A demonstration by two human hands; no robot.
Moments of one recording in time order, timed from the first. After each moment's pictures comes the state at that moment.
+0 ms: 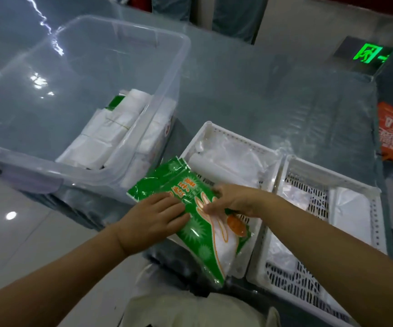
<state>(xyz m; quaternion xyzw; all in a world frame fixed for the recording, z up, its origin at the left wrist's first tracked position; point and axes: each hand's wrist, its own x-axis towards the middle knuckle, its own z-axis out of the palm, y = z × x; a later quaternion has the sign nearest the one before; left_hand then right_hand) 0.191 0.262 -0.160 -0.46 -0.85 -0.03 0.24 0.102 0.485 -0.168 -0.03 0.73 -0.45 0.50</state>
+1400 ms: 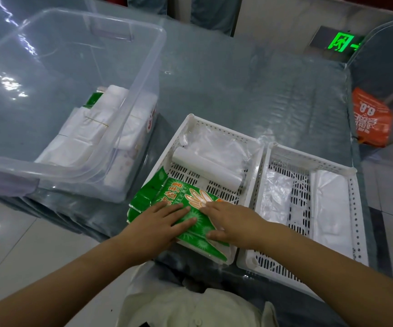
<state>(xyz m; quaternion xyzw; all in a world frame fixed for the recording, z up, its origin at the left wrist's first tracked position) 0.212 0.291 -0.181 -0.42 -0.91 0.03 -0.02 0.179 0.518 -0.164 -0.32 0.90 -0.05 0.28</state>
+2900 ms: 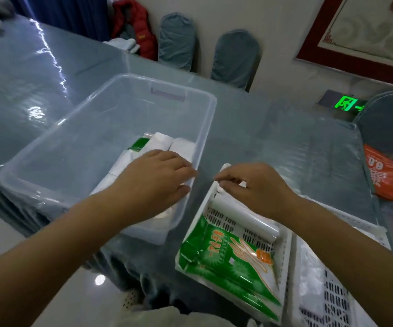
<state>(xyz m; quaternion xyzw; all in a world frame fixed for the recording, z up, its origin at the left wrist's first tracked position) 0.132 0.168 -0.007 -0.31 -0.94 -0.04 0.13 0.098 0.403 -0.014 -0.32 0.91 -0.26 -0.04</state>
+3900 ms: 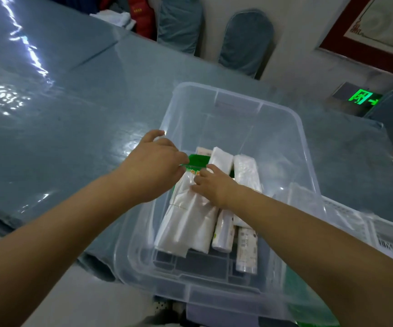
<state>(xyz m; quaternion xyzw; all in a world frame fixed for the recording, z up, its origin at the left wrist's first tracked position) -0.017 -0.079 -0.049 -0.25 -0.96 -0.04 0.08 -0.063 0.116 -0.139 -0.43 0.85 0.27 0.12</state>
